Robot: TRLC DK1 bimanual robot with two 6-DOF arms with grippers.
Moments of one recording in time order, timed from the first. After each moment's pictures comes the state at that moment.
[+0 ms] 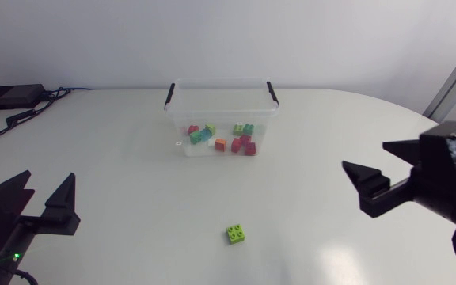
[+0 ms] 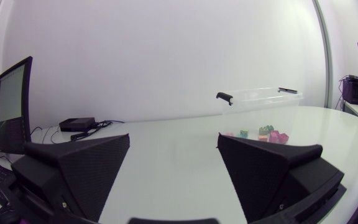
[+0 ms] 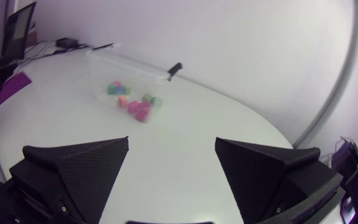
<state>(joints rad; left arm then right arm) -0.02 0.06 0.04 -0.02 -0.04 0.11 0.36 0.64 0.58 -0.41 0.08 -0.21</state>
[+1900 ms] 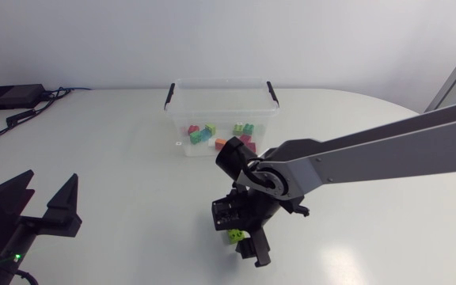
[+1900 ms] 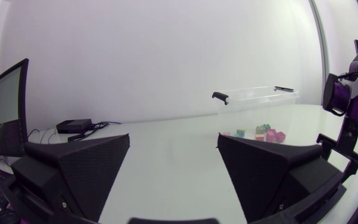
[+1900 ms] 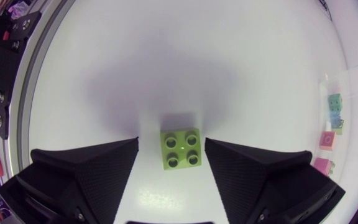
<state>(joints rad) -0.03 0.06 0.04 -0.02 -0.02 0.12 0.79 1.85 1.02 -0.53 -0.17 -0.97</state>
